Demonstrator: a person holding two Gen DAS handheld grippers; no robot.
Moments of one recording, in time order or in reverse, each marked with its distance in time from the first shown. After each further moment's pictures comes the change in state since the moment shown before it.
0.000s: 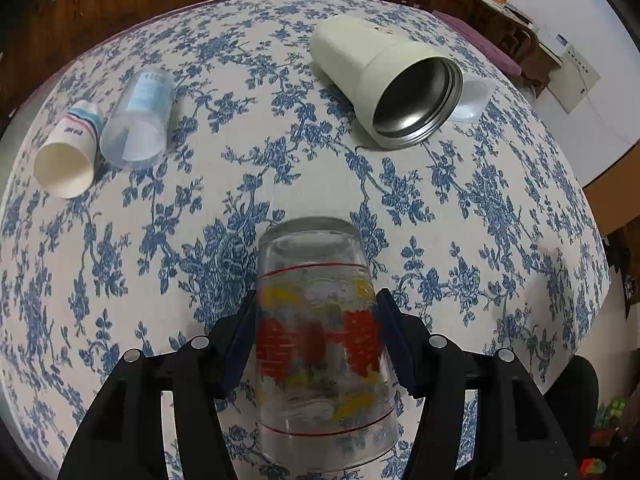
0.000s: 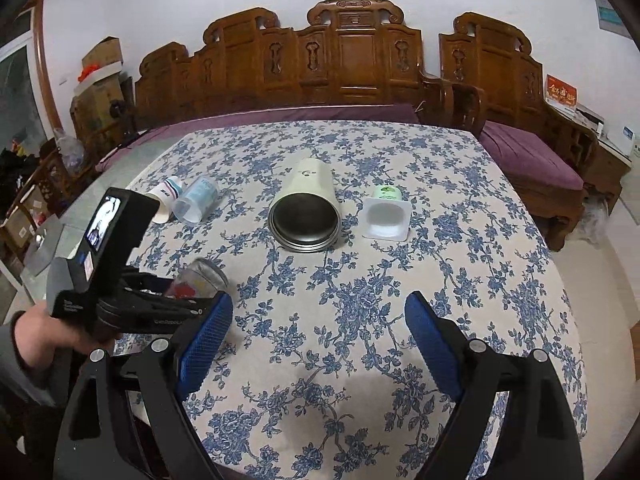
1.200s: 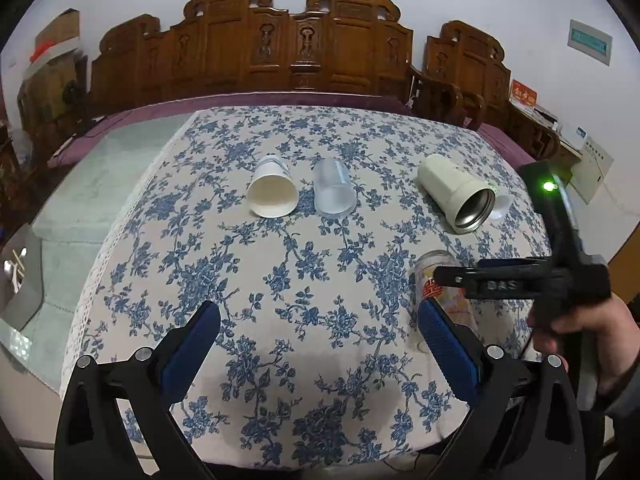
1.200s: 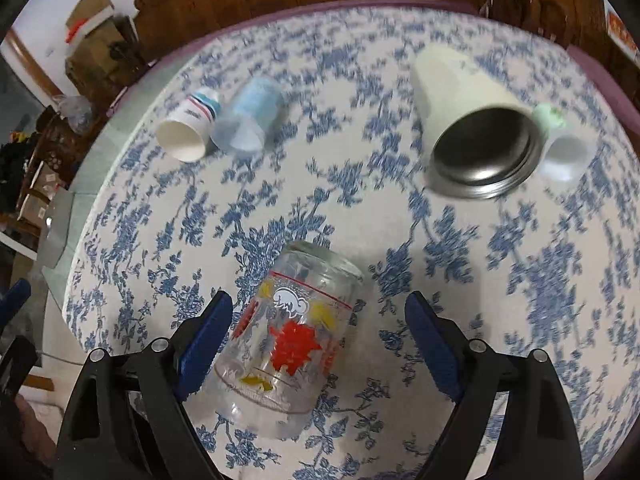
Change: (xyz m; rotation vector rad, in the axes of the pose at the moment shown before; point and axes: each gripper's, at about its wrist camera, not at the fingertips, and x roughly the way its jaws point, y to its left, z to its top) left arm -0.152 0.104 -0.090 -0.148 -0.369 0.137; right arm 0.153 0.113 0.020 0.069 0.411 0.146
